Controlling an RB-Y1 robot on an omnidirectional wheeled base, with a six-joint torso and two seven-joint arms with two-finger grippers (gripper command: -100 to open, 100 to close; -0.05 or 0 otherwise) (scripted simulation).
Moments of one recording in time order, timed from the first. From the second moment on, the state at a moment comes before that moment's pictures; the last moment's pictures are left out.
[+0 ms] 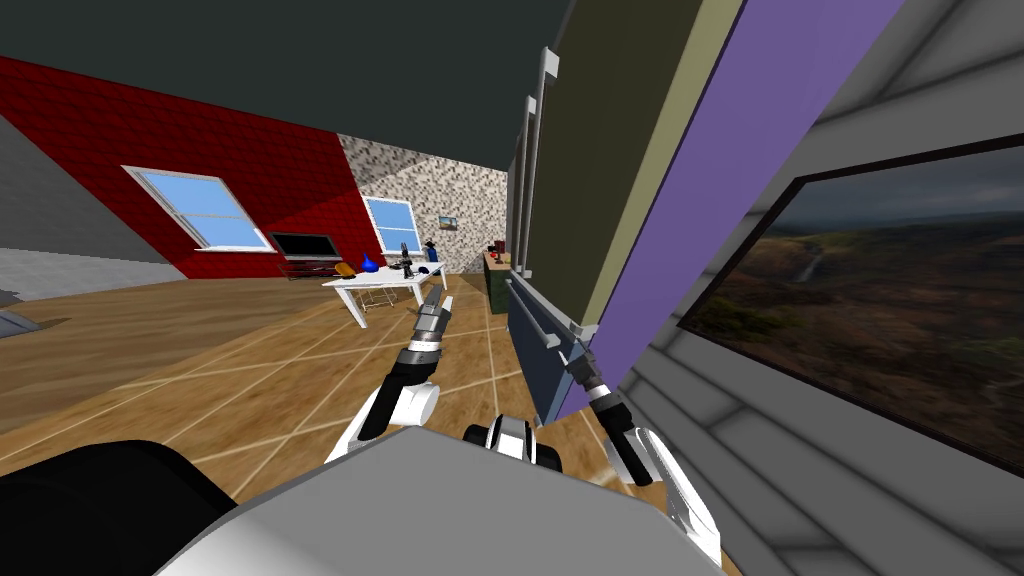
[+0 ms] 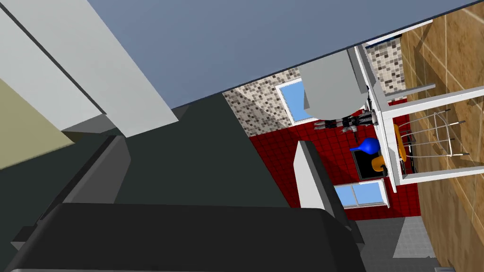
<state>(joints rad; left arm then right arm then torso) 0.46 0.03 -0.01 -2.33 -0.04 -0.37 -0.13 0.24 -0.23 0.00 -1.67 0.78 -0.56 1.58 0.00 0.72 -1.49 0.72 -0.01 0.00</state>
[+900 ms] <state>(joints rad) 0.46 0.03 -0.01 -2.33 -0.04 -0.37 -0.13 0.20 -0.18 -0.01 -1.55 0.91 -0.59 1.84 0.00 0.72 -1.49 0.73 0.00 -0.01</state>
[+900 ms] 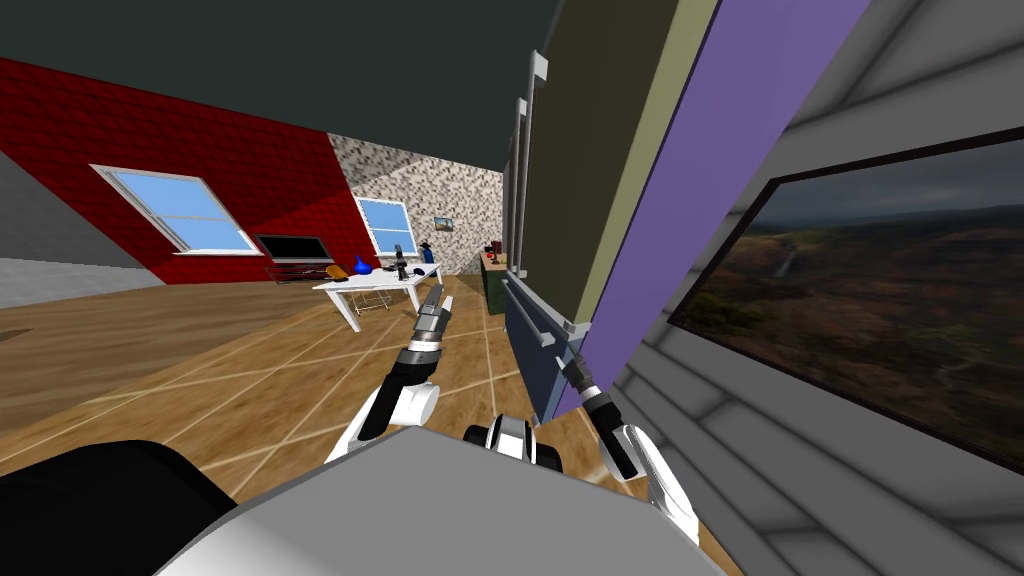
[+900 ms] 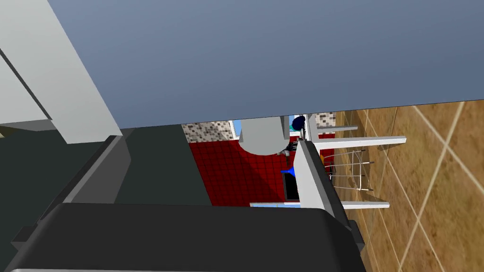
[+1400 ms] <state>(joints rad) 0.46 0.03 -0.01 -2.33 -0.04 -0.37 -0.13 0.18 -0.12 -0.01 -1.50 0.98 -0.60 1.96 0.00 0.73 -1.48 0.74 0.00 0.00</state>
